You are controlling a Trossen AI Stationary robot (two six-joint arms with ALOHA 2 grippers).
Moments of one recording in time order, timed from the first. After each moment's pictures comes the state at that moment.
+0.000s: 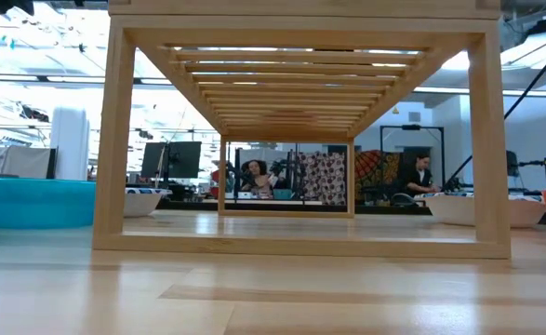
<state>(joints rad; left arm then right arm) 0.17 0.60 0.50 0.38 -0.07 -0.46 -0.37 1.66 1.65 -0.87 0.00 0.64</state>
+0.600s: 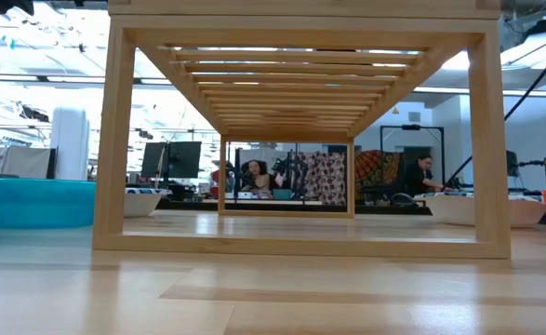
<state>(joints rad) 0.17 0.60 0.50 0.38 -0.07 -0.46 -0.40 1.64 1.65 -0.88 -0.10 0.55</state>
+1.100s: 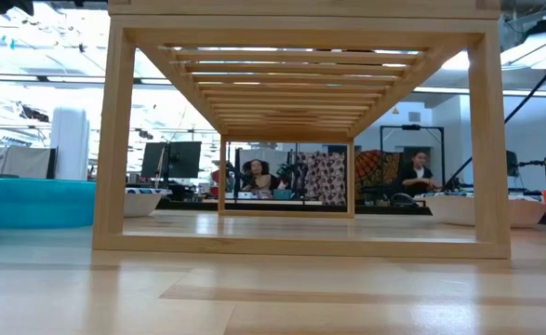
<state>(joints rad) 0.17 0.60 0.50 0.37 -0.07 -0.44 -0.42 1.57 1.65 -0.91 -0.05 0.44</state>
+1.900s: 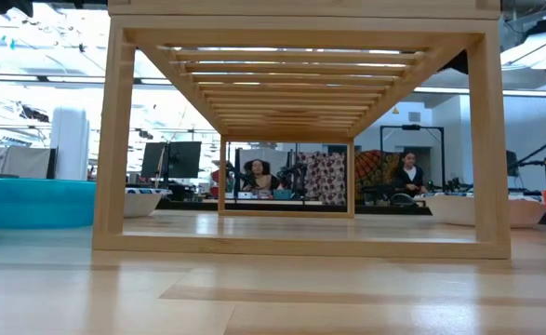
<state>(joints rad) 0.17 0.60 0.50 0.35 -0.07 -0.40 -0.16 0.91 0.94 -0.69 0.16 0.62</state>
